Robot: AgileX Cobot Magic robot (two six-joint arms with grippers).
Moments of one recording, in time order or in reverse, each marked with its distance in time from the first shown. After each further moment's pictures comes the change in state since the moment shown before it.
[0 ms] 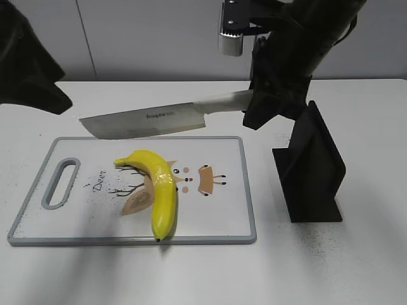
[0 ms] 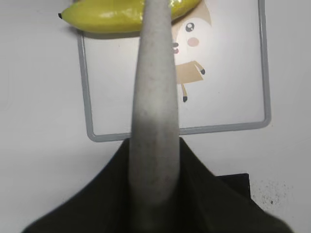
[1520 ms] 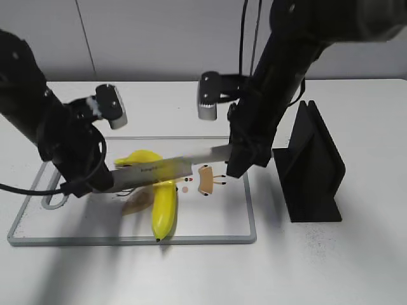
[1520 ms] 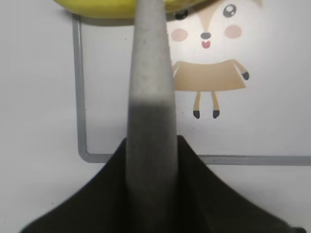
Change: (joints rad) left arm -0.066 0.391 0.135 -0.027 -0.288 0.072; right arm 0.003 0.235 -0.007 0.040 -0.043 -0.058
